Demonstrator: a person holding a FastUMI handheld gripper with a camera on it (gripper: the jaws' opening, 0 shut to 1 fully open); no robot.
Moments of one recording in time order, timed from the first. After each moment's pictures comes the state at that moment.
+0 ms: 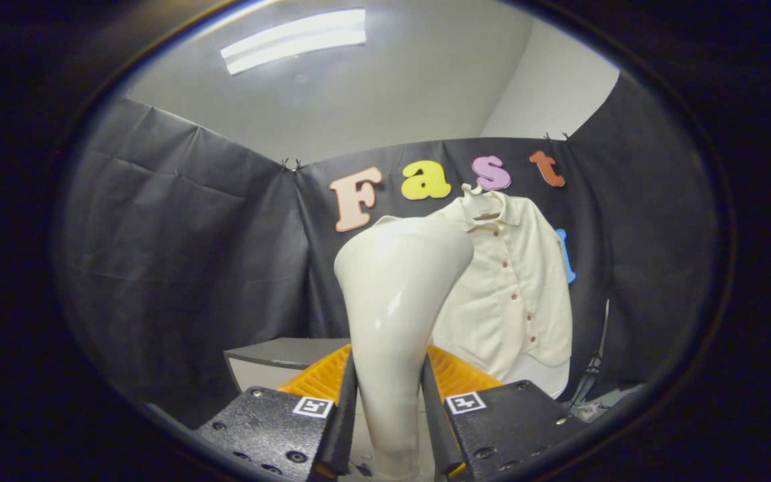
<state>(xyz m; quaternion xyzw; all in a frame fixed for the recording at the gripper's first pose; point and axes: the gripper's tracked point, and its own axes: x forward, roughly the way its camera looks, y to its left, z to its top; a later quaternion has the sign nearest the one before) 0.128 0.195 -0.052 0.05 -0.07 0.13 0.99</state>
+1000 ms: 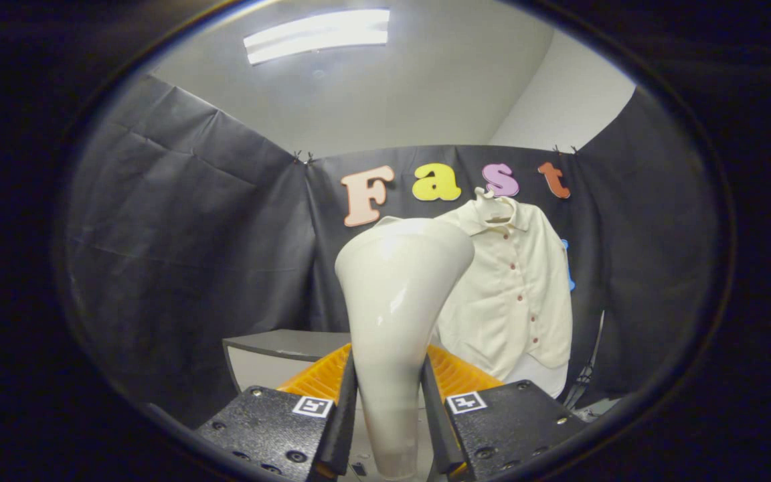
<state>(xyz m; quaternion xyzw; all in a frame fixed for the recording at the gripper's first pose) 0.123 0.229 -0.078 0.01 -0.08 0.12 0.99</state>
